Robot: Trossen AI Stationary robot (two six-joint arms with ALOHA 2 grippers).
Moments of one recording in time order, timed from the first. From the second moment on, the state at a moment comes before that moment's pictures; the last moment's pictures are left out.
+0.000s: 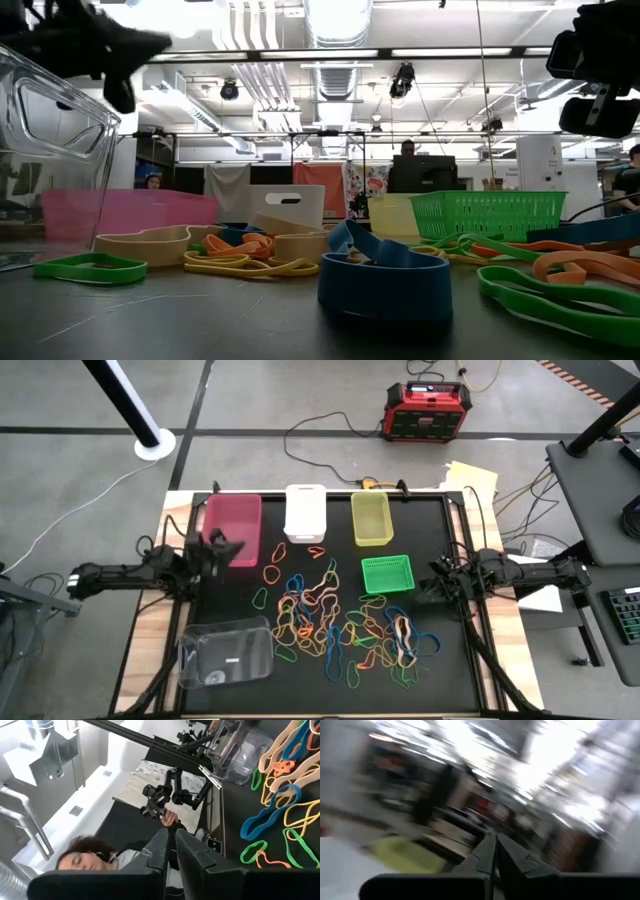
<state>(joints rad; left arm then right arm) 0.04 0.17 0.06 0.43 -0.17 -0.39 0.01 0.14 0.01 0.26 -0.50 1.27</state>
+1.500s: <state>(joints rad) -0.02 0.62 0.50 -0.02 -0.03 -0.16 0.01 0.28 0.25 0.15 0.44 0.31</state>
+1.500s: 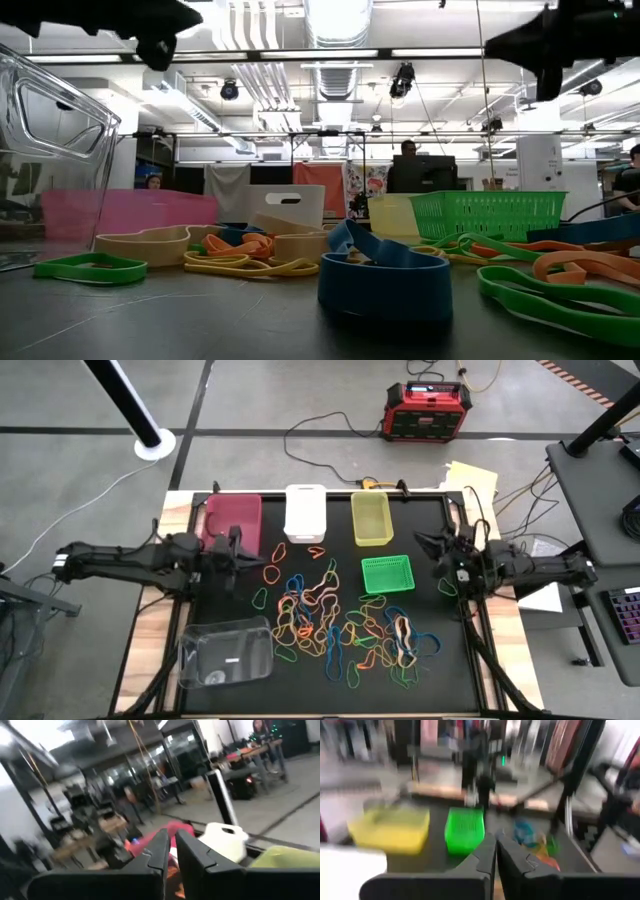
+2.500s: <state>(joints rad) -0.10 1.01 0.73 -0.10 -0.07 -0.34 0.01 1.01 0.88 -0.33 0.44 0.21</state>
